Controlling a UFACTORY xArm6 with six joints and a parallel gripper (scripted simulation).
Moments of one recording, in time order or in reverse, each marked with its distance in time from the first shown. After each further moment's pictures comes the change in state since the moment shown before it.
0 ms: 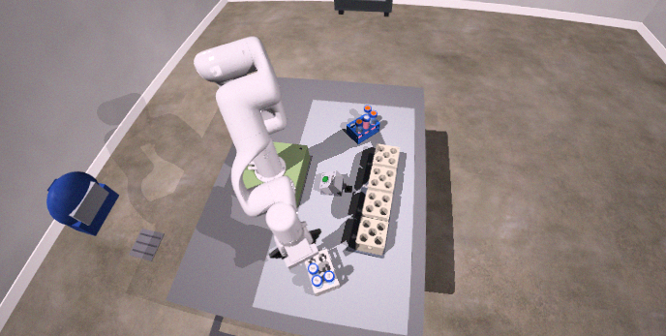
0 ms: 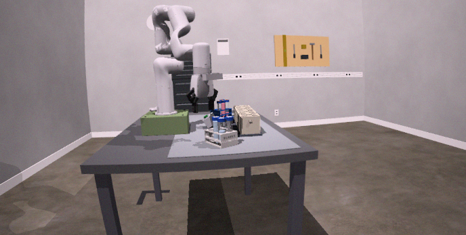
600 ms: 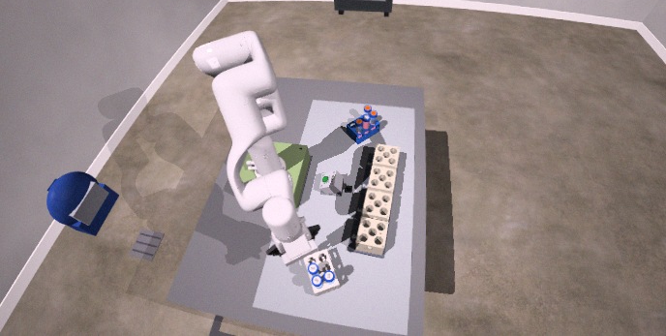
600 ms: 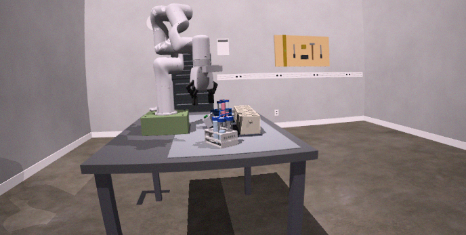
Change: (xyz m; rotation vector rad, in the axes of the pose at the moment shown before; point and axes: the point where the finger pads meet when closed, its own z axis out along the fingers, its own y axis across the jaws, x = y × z) arm 0.000 0.000 -0.032 0.000 0.001 0.000
